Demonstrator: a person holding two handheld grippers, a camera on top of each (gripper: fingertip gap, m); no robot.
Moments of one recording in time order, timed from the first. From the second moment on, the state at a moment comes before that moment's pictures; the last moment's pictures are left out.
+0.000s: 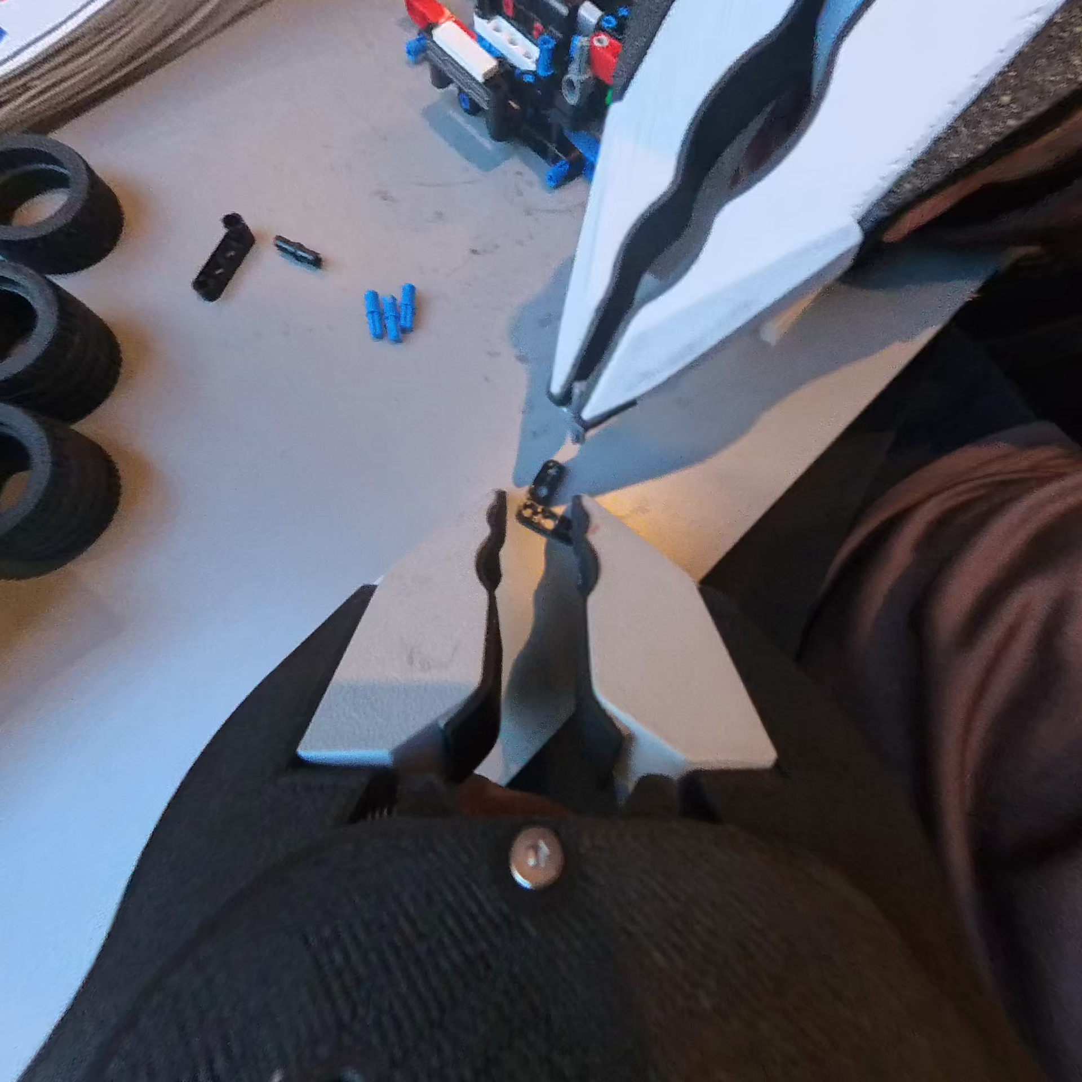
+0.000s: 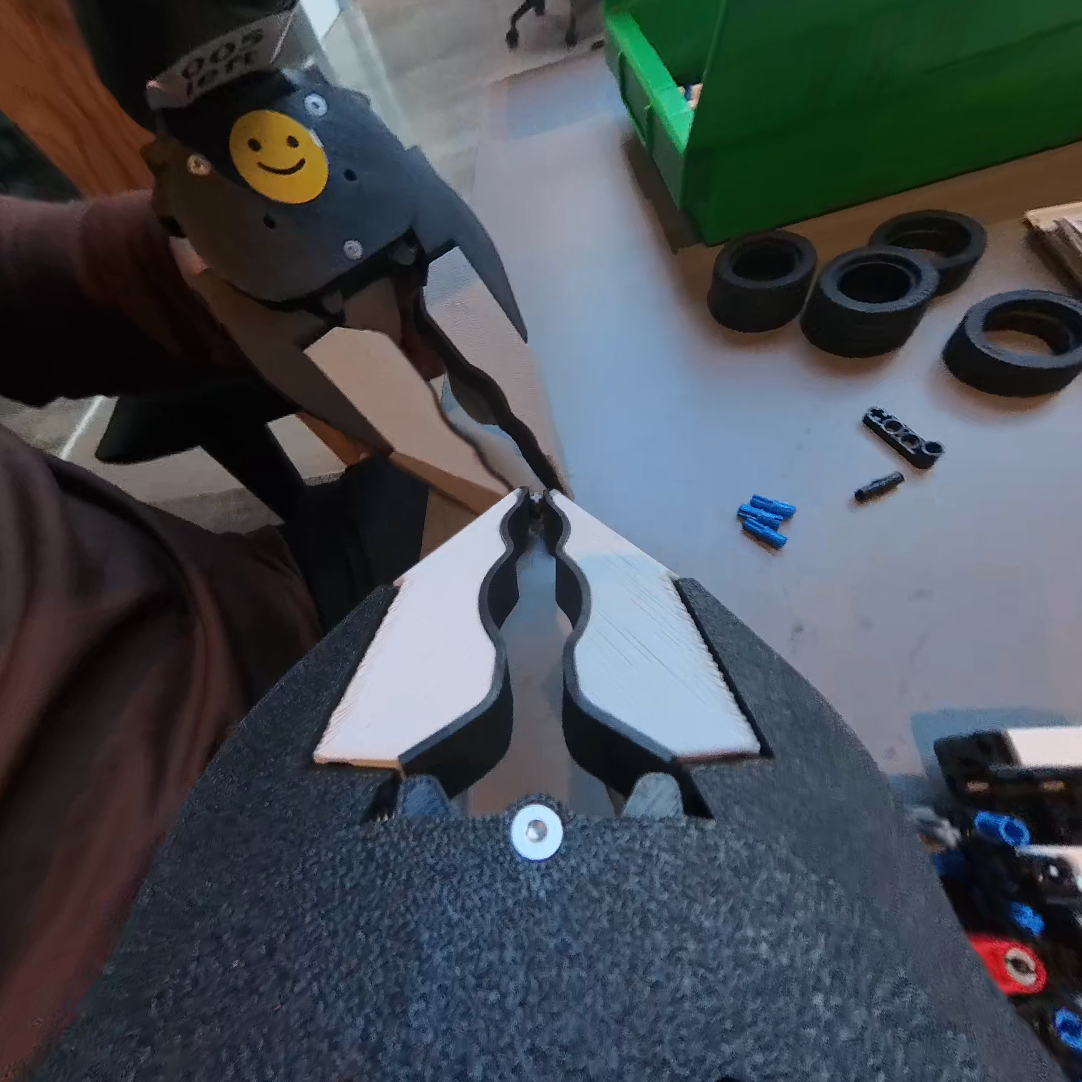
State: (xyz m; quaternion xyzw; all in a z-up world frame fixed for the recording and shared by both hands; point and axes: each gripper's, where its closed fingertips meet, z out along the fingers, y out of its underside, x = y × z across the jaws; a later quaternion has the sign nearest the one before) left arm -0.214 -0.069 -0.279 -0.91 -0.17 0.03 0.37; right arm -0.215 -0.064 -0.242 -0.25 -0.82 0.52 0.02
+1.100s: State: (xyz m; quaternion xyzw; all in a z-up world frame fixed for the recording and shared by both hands) left arm -0.162 -0.038 -0.281 -0.91 -0.03 0.00 0.41; right arm -0.152 -0.031 -0.254 -0.41 -0.74 0.50 0.18
